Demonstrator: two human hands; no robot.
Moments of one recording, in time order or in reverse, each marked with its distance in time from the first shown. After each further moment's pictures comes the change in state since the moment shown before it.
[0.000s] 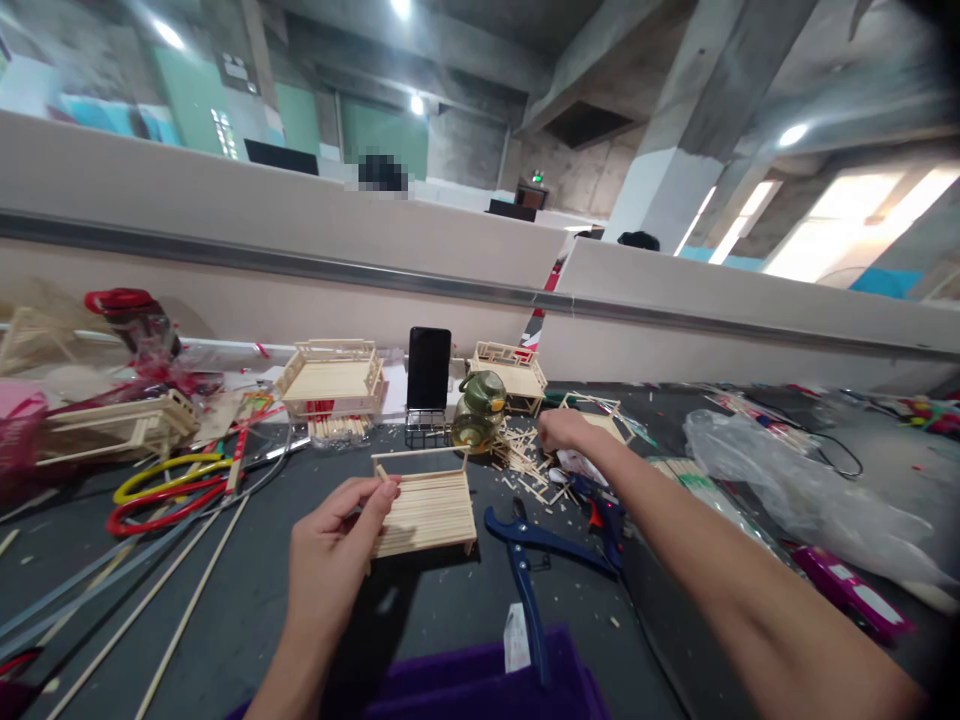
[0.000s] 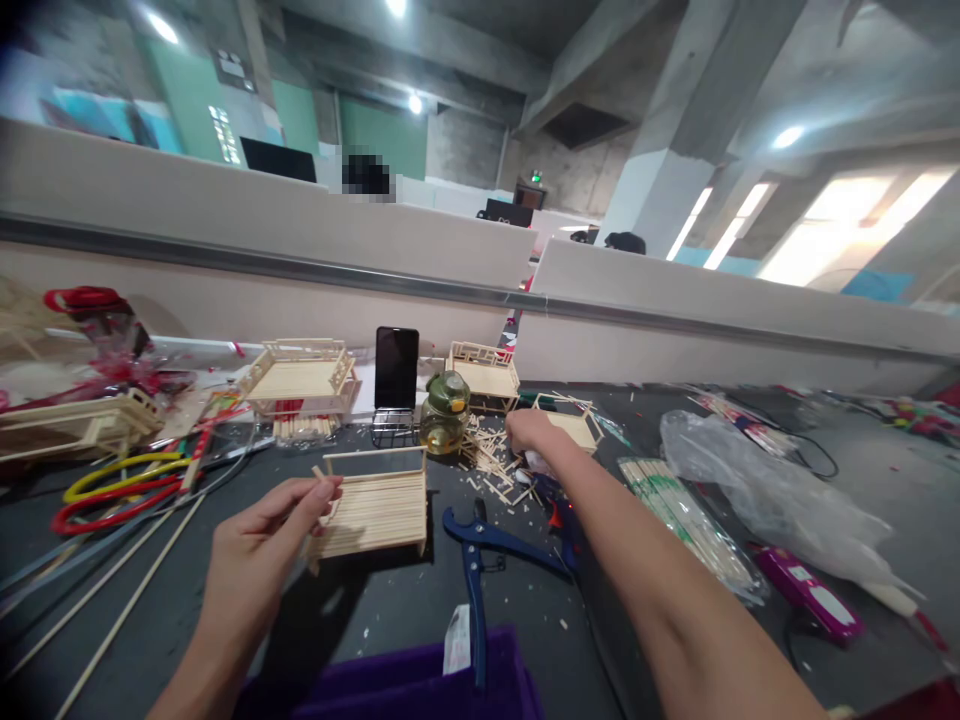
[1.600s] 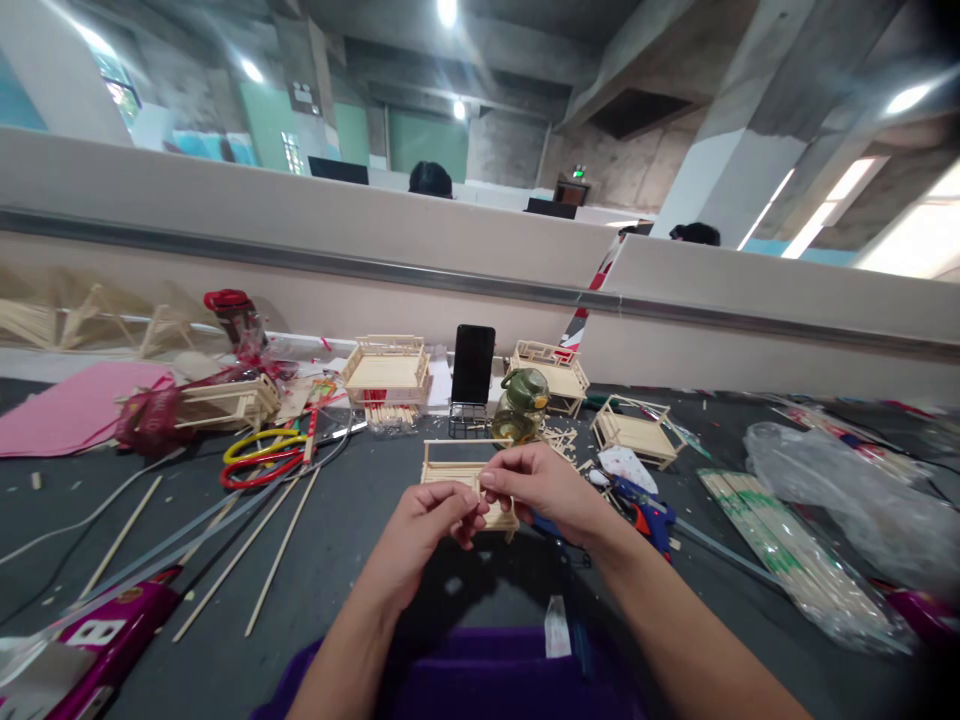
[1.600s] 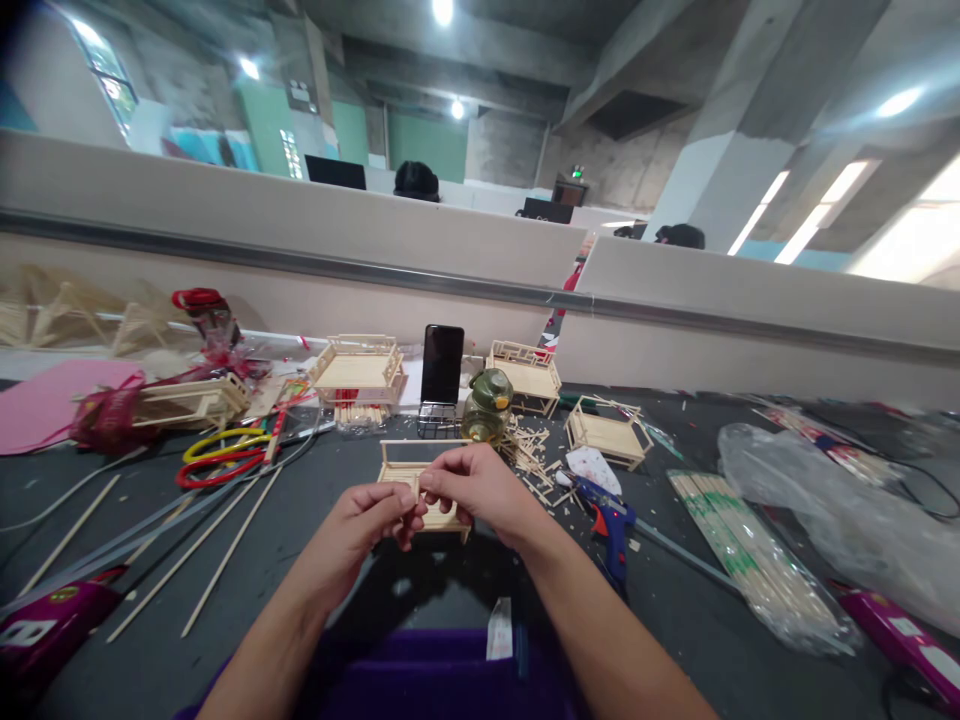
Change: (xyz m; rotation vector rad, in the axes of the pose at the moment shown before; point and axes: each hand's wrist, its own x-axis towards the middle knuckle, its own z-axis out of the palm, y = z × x) left_hand -0.007 0.007 0.004 -0.406 -0.529 -0.337; right_hand -0.126 -0.153 -0.021 1.574 -0.055 -0.485
